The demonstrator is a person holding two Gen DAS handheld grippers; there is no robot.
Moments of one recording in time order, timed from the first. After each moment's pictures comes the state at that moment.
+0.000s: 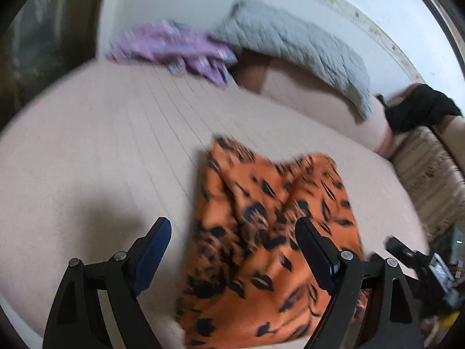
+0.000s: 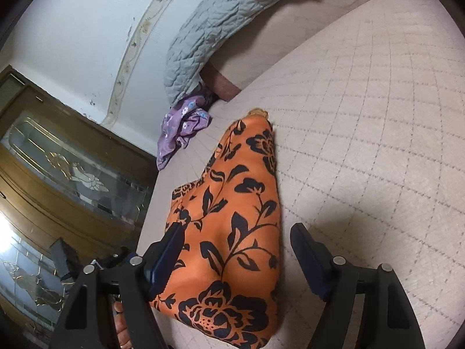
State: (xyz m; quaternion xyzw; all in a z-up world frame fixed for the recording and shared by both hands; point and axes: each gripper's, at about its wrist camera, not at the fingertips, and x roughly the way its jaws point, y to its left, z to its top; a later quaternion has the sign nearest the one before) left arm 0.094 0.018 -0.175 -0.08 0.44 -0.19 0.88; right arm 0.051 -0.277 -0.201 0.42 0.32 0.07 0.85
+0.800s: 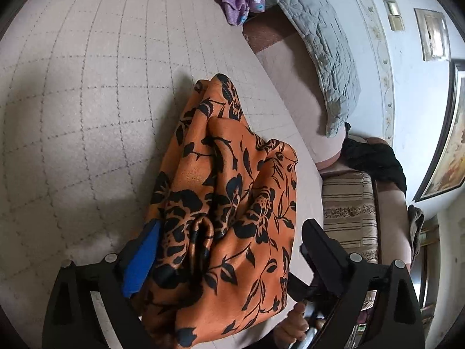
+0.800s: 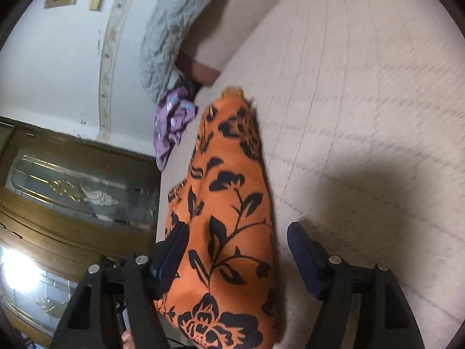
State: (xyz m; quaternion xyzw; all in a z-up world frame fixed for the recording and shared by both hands) left arm 0.130 0.056 -0.225 -0.34 0.55 -0.27 0.71; right arm 0.080 -0.291 -0.242 0.51 0.36 0.10 0.77
